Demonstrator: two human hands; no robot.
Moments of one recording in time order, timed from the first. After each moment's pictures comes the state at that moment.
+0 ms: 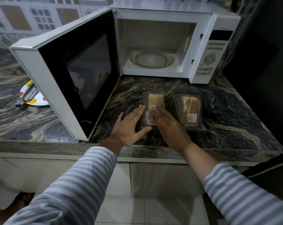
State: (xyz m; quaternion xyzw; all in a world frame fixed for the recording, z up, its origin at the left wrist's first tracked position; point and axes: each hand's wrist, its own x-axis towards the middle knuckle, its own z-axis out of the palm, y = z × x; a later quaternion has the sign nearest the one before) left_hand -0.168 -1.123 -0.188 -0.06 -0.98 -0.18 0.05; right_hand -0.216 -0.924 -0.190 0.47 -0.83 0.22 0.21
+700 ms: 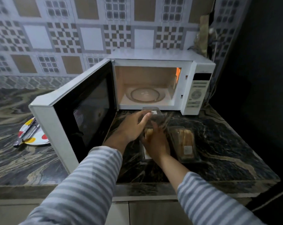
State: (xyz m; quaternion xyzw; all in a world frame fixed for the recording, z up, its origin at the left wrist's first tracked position) left_hand -0.233 -1.116 -0.078 -0.08 -0.90 -0.40 0.14; right_hand -0.239 -0.992 -0.137 0.11 -0.91 0.40 0.06
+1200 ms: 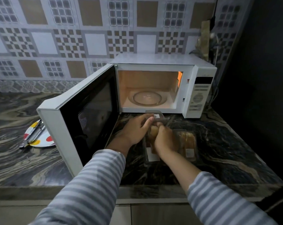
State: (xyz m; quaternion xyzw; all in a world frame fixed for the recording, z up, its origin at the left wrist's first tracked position) left_hand -0.232 -1.115 -0.078 -0.09 -0.90 -0.41 0.15; right_hand -0.239 -0.988 -0.101 0.04 -0.92 0.37 0.08
